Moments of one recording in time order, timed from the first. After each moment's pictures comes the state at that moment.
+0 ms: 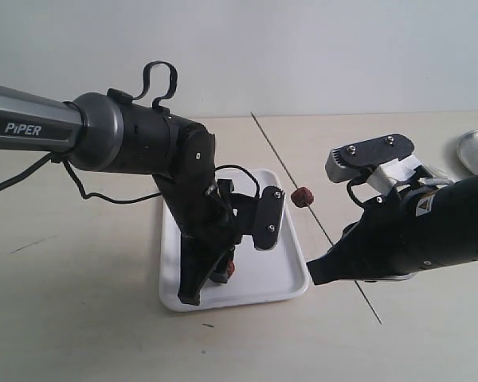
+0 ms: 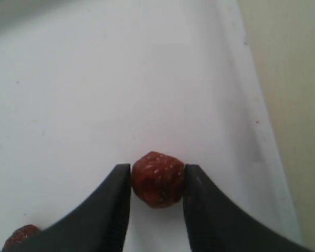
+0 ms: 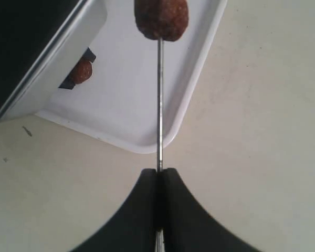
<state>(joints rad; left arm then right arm) -0.73 2.14 -1.42 -0.11 0.72 1.20 0.37 1.43 -0.63 0.39 0.29 -0.28</state>
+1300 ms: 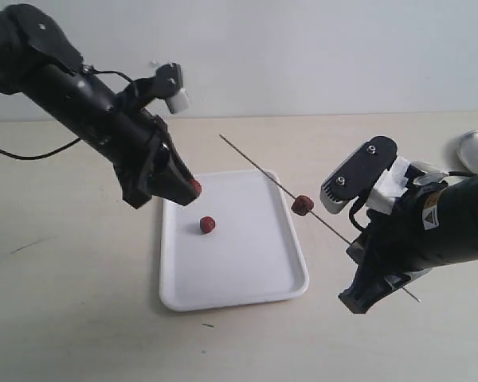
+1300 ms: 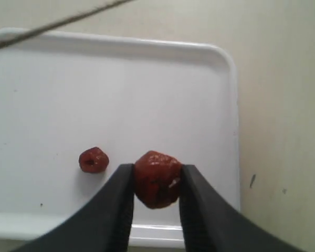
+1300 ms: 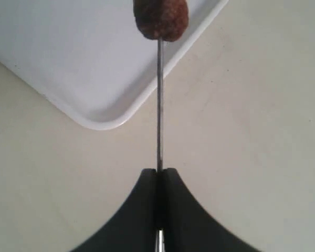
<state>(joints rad) -0.35 1.94 -1.42 -0.75 1.01 1.46 0.37 1.43 -0.63 -0.04 0.29 -0.28</state>
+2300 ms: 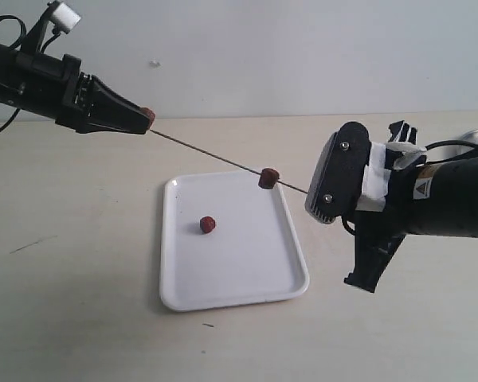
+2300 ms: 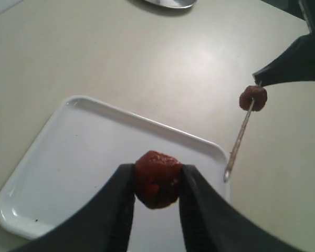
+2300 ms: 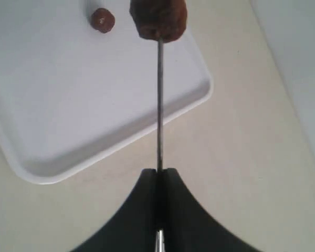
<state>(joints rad) -0.06 1.94 -1.42 -1.17 1.21 1.58 0.37 1.43 -0.63 0.10 0.04 -0.90</state>
